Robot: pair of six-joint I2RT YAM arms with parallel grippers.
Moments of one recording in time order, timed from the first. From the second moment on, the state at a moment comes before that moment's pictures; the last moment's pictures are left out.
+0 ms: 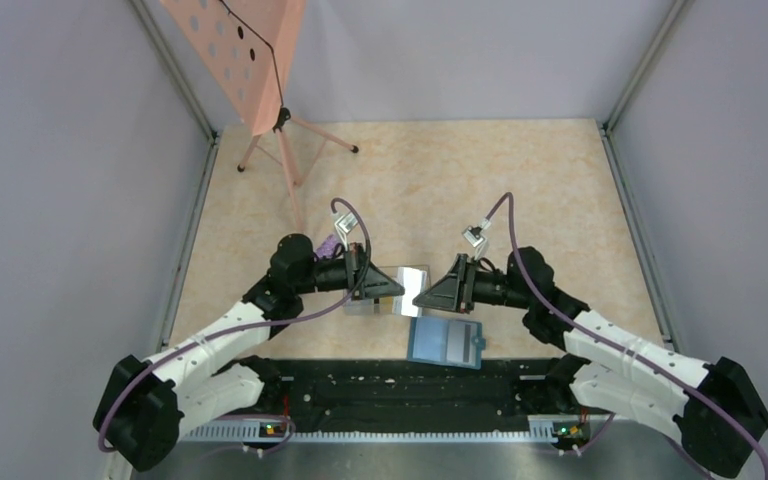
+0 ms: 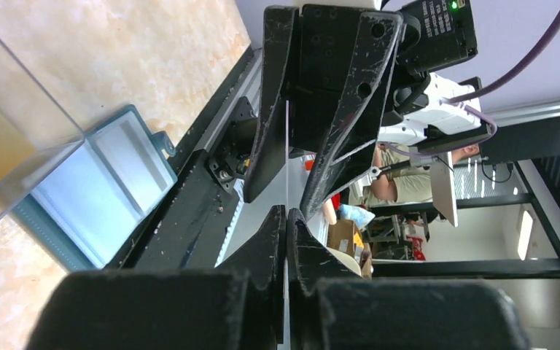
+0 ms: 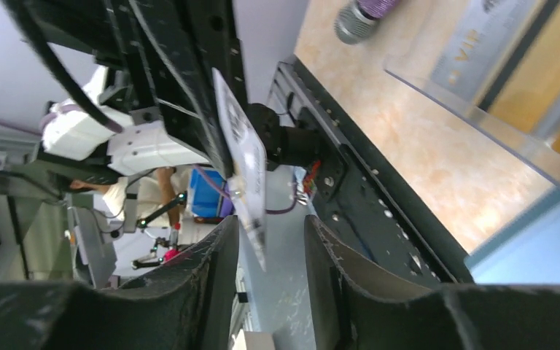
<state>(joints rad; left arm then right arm) -0.60 0.99 0.50 0.34 0.79 -1.09 0.73 0.90 0.42 0.24 -0.56 1.08</state>
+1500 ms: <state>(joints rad) -0.87 1.40 0.67 -0.22 0.27 -0.96 0.70 0.81 0.22 -0.34 -0.44 1.01</state>
